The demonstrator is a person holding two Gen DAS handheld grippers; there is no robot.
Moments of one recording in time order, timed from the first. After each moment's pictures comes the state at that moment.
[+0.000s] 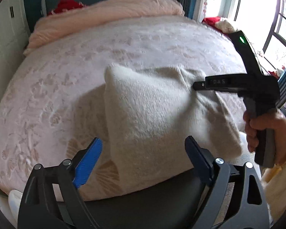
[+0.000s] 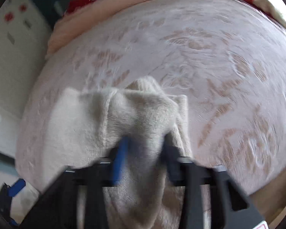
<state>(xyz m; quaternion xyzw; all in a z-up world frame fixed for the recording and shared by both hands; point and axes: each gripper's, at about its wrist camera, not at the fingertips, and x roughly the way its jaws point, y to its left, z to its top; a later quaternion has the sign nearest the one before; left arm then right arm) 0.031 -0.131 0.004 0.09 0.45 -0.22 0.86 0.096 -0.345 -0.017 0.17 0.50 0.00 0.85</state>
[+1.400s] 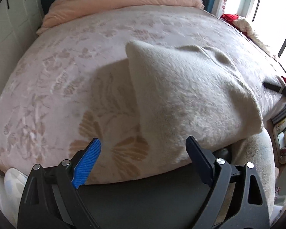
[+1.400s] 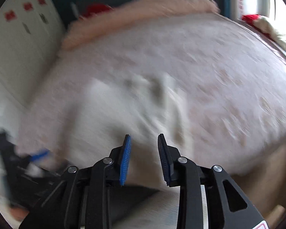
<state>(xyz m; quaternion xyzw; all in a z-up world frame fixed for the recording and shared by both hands) 0.026 -0.089 -0.023 0.07 0.48 -0.15 0.86 -0.009 -0.290 0.062 0.16 0.43 0.03 0.89</state>
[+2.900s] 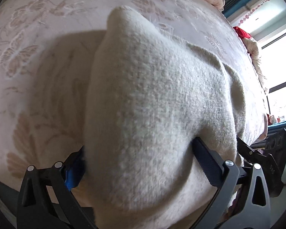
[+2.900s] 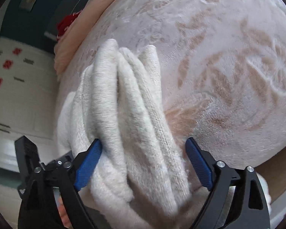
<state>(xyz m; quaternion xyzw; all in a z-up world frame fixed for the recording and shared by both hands) 0.132 -0.135 -0.079 -0.11 0.61 -0.17 0.76 0.041 -0.370 -0.081 0.40 0.49 0.03 0.78</state>
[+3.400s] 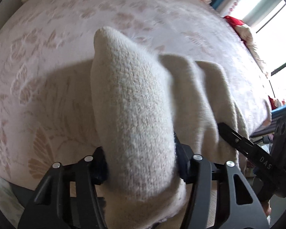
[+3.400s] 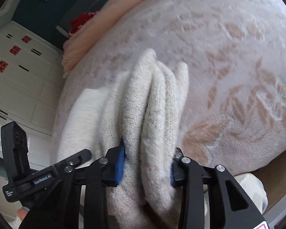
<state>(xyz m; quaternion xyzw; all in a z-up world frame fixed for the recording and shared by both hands) 0.119 -0.156 -0.016 -0.04 0.58 -0.20 0.79 0.047 -0.327 -0.008 0.33 0.45 0.04 0.83</state>
